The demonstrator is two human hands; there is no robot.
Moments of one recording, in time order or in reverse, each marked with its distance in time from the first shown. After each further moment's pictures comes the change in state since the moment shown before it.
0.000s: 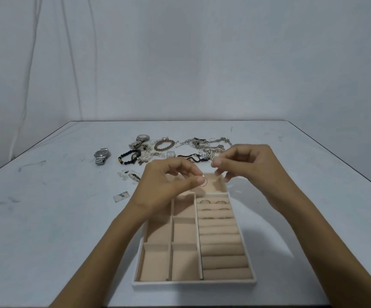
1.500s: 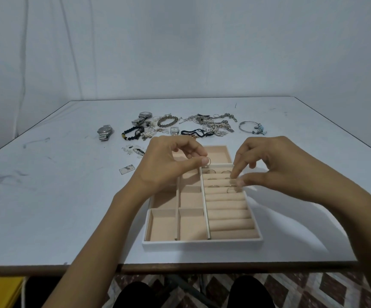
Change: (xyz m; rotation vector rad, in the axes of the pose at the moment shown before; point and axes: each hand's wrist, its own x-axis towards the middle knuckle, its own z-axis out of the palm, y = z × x) left_hand -0.014 -0.001 -0.002 0.161 -0.055 0.113; right_hand -0.046 -0.013 -0.010 -0.780 -0.285 -0.066
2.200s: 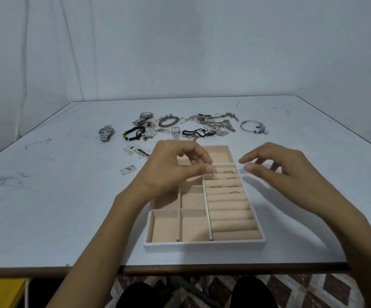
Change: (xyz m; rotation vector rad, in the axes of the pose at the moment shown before) left_hand -0.003 -0.003 0.001 -0.059 -0.107 -0.044; right_hand -0.010 0.032 0.025 0.172 0.264 0.105
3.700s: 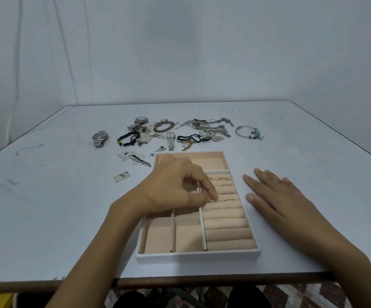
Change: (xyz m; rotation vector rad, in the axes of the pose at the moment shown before) left_hand 0.003 -0.008 0.008 0.258 -0.295 0.119; right_hand -0.032 0.023 0.016 -0.502 -0.297 0.183
